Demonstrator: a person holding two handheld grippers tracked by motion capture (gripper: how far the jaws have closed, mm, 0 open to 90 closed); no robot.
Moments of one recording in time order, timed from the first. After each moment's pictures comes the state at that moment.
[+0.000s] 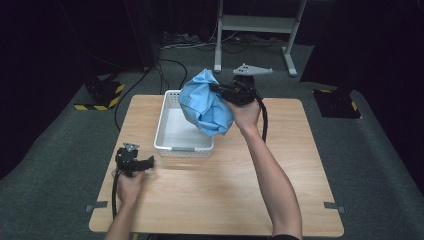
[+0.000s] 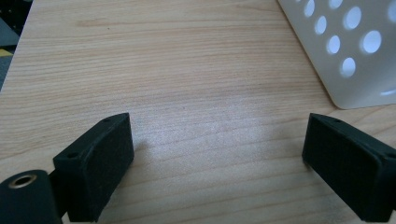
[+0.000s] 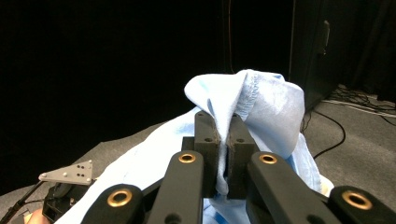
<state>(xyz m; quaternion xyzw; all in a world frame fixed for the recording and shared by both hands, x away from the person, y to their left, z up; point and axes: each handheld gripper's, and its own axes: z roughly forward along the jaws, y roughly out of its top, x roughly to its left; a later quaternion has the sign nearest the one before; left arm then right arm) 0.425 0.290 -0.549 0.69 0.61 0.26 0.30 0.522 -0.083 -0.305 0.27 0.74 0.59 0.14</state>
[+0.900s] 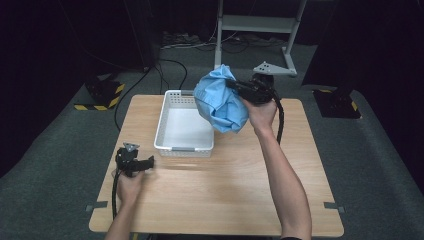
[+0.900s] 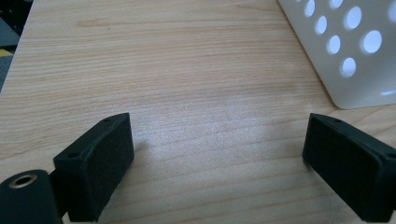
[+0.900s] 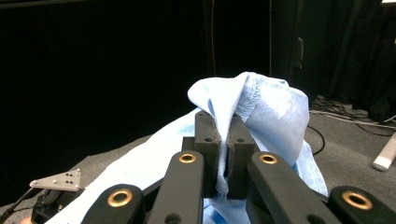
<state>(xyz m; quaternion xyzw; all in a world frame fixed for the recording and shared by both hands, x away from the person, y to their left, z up) 0.425 0.290 -0.549 0.69 0.61 0.26 0.30 0.514 -0.126 -0.293 0.29 0.72 0.61 0.17</state>
